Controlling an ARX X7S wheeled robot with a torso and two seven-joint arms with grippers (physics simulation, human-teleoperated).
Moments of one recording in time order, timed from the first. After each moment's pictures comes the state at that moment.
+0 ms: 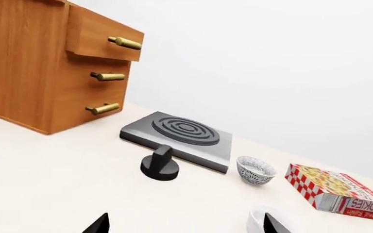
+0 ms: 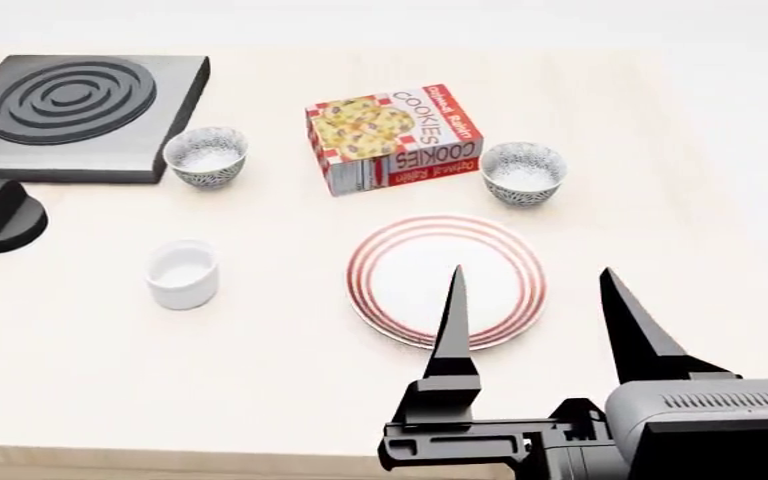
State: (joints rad) left arm -0.08 -0.27 -0.30 0.25 -0.51 -0.28 -0.11; right arm 0.20 0.20 0.02 -0.81 0.50 0.68 0.20
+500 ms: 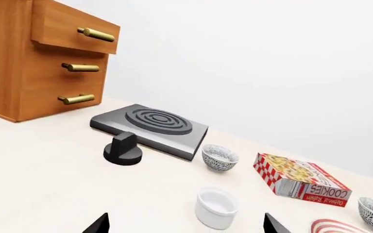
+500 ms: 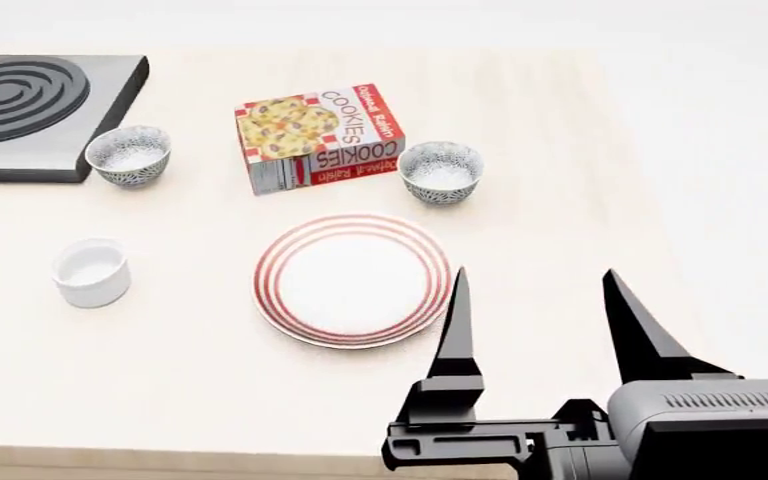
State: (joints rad) left arm -0.08 -0.28 -0.29 0.24 -0.52 -0.28 -0.11; right arm 0.20 0.21 0.02 -0.80 0.51 0.67 0.21
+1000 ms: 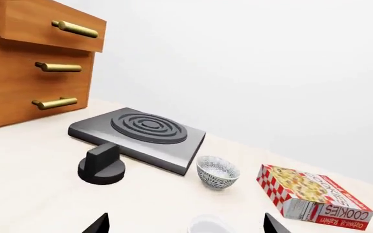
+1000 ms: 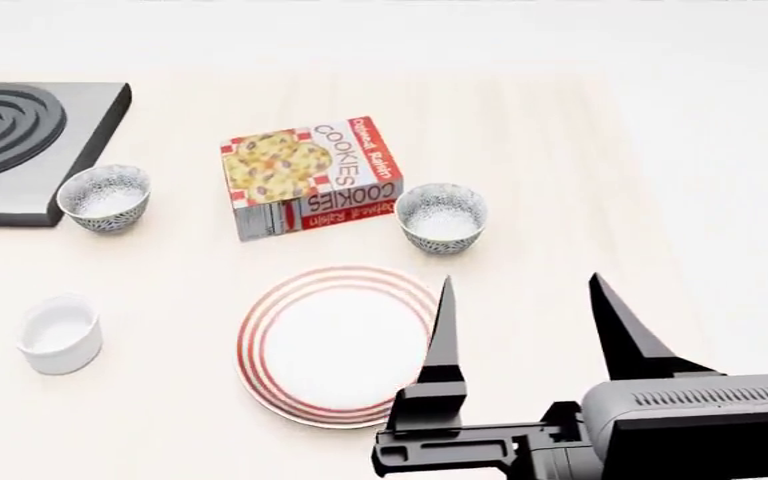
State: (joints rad) left arm -0.08 -0.29 -0.28 0.24 -0.52 -0.27 -0.12; right arm 0.20 0.24 -0.03 -0.79 0.49 0.66 0.23
